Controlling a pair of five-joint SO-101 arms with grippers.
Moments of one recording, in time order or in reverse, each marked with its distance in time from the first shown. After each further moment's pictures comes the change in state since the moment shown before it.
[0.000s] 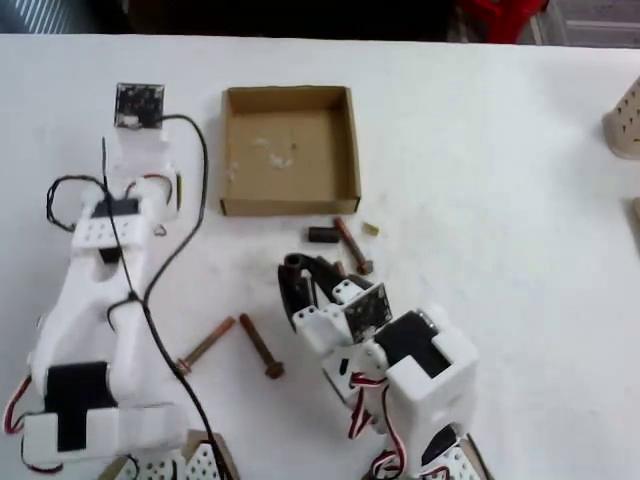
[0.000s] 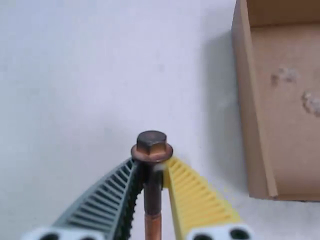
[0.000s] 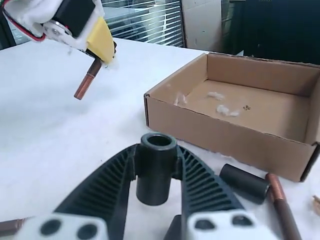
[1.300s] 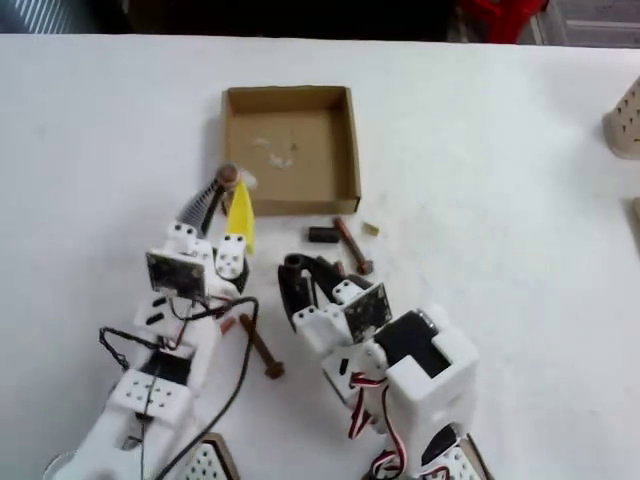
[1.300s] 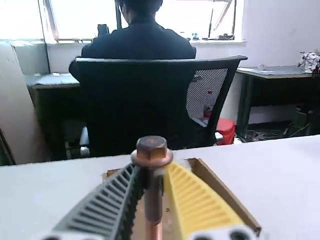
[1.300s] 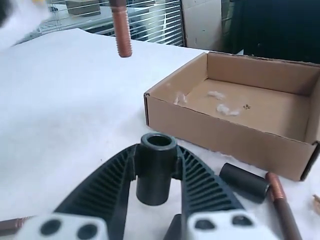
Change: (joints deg) left arm 22.4 -51.4 59.3 -60.7 6.0; right arm 0.0 0.0 0.0 0.2 0.0
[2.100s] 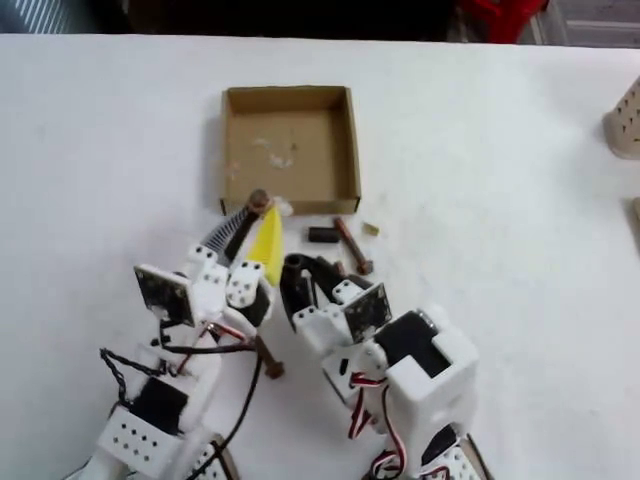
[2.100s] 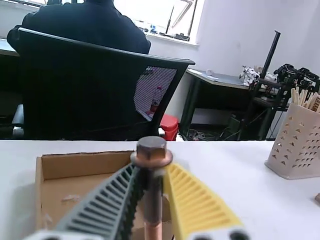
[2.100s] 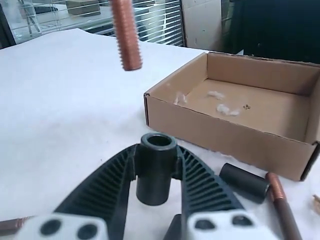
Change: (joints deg) left arm 10.7 -37.3 2.1 36.5 12.2; right arm 0.0 0.0 0.0 0.0 0.0
